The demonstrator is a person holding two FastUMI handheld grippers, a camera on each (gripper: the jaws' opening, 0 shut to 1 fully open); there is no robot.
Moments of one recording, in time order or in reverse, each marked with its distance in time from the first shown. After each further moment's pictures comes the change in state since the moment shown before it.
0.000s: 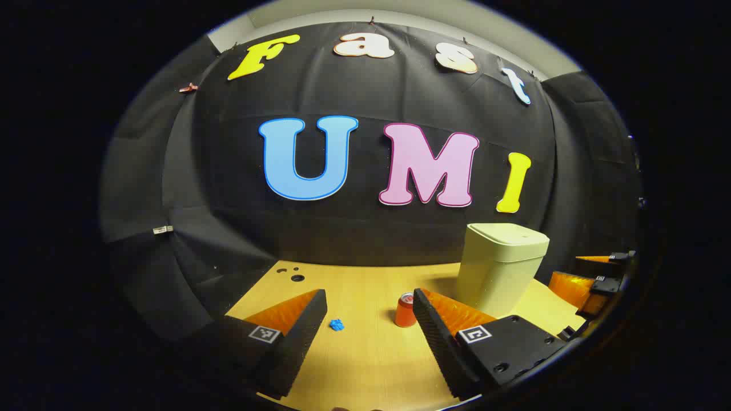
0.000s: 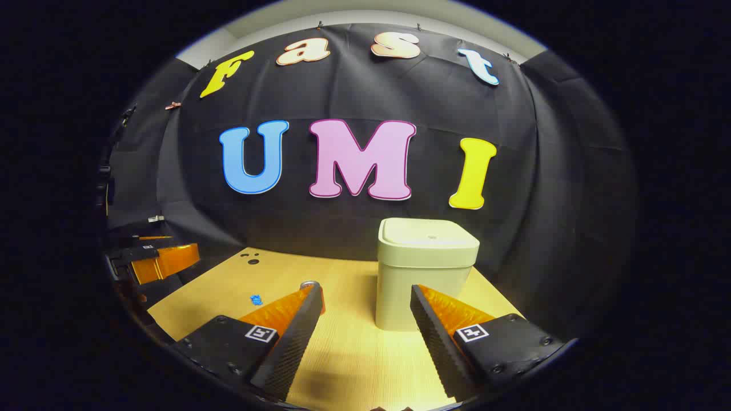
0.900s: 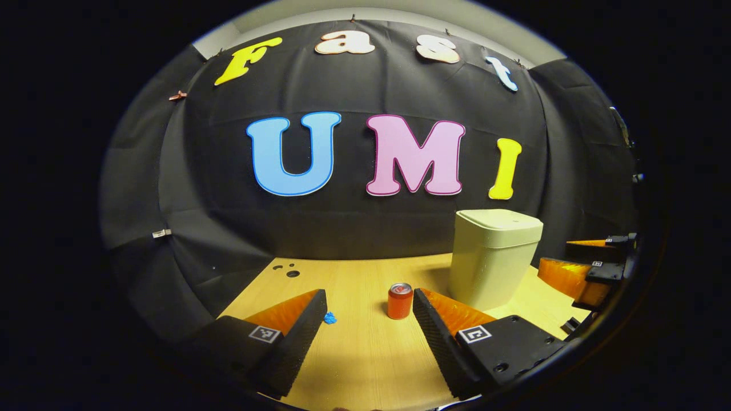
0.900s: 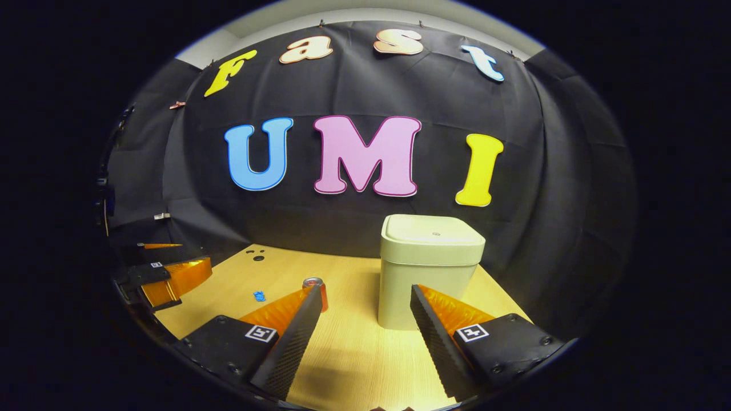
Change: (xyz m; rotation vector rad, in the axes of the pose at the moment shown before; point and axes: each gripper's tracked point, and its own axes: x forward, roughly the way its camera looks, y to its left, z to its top) left arm -0.007 -0.034 -0.021 0.055 0.026 0.003; right arm 0.003 -0.003 -0.005 -0.005 0.002 0.031
